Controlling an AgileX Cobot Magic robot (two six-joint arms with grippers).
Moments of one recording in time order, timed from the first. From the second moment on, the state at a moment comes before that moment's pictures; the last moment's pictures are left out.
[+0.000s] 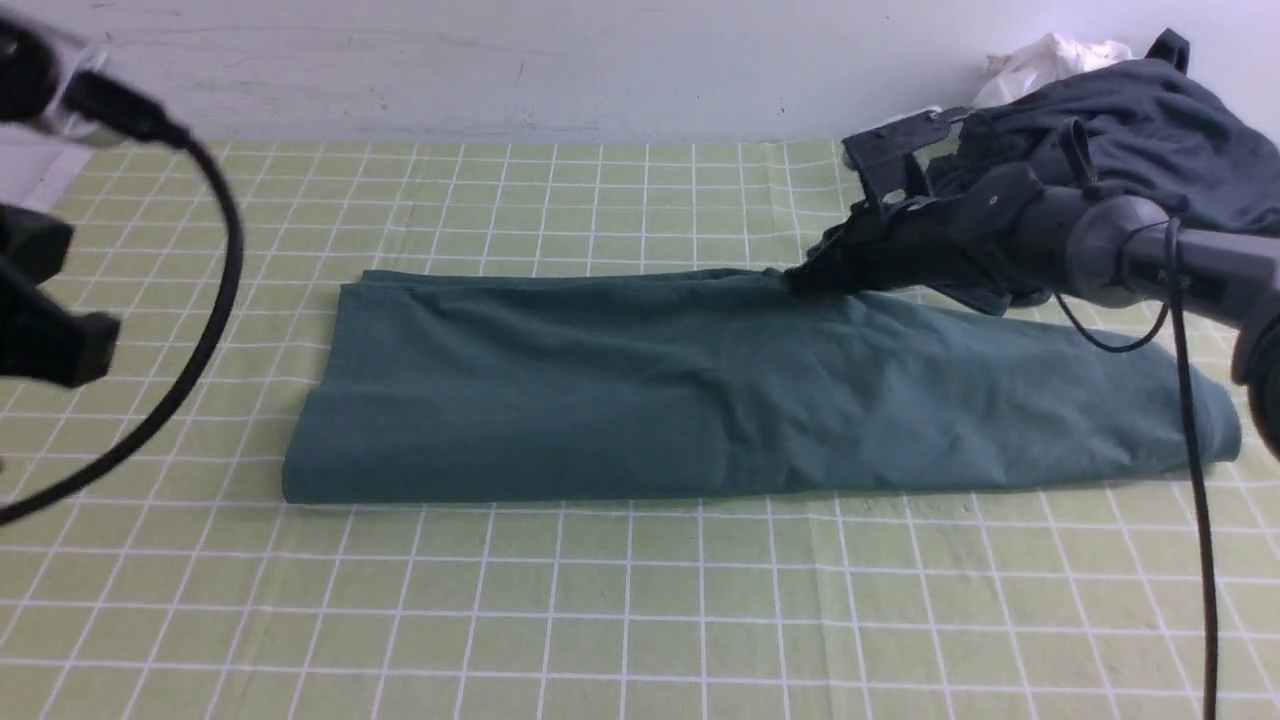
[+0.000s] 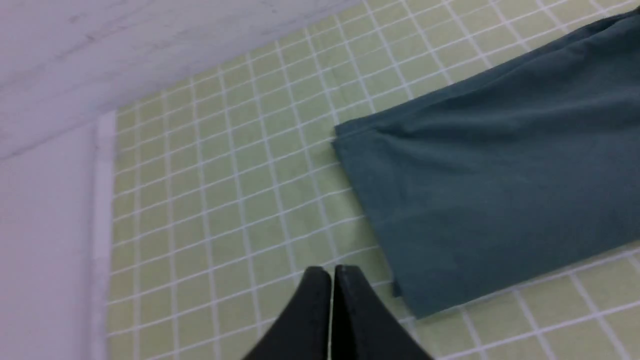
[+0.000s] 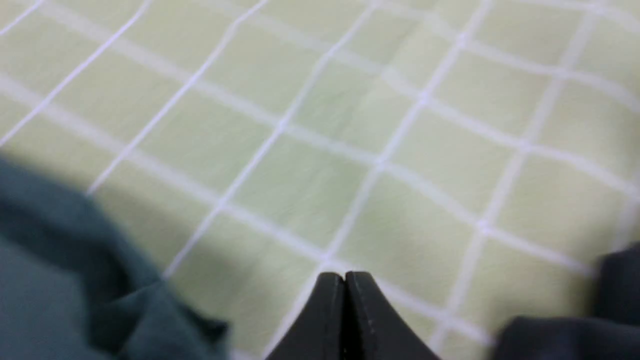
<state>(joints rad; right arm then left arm) 0.18 2.37 -1.85 0.81 0.31 -0.93 -0.17 0.84 -0.90 0.26 0.66 0.09</state>
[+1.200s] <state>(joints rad) -0.14 2.22 -1.84 0.00 1.23 -0.06 -0.17 0.70 -0.57 0.39 0.47 -0.33</state>
